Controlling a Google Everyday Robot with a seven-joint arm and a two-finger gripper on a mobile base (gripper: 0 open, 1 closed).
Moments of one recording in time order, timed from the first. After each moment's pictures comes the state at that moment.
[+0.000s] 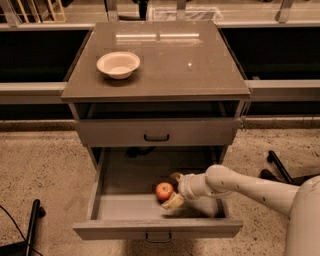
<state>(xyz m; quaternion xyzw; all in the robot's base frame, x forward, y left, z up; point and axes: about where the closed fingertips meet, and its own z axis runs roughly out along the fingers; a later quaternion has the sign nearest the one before) 0.571 -0.045 0.396 -0.54 0.74 0.24 0.33</state>
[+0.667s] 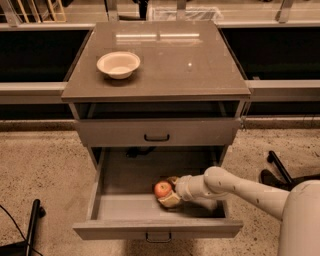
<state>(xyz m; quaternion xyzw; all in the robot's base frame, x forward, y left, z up) 0.581 -0.029 0.374 -0.52 0.73 0.28 0.35</state>
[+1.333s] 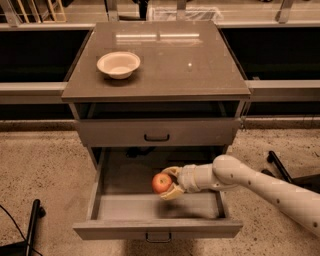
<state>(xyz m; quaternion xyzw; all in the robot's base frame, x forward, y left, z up) 0.562 -0.023 0.477 -0.58 0.65 0.27 0.40</state>
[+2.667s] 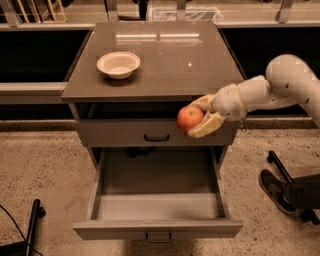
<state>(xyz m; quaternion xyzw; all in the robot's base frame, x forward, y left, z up) 0.597 -0.108 0.779 -0.62 0.63 0.29 0.37</state>
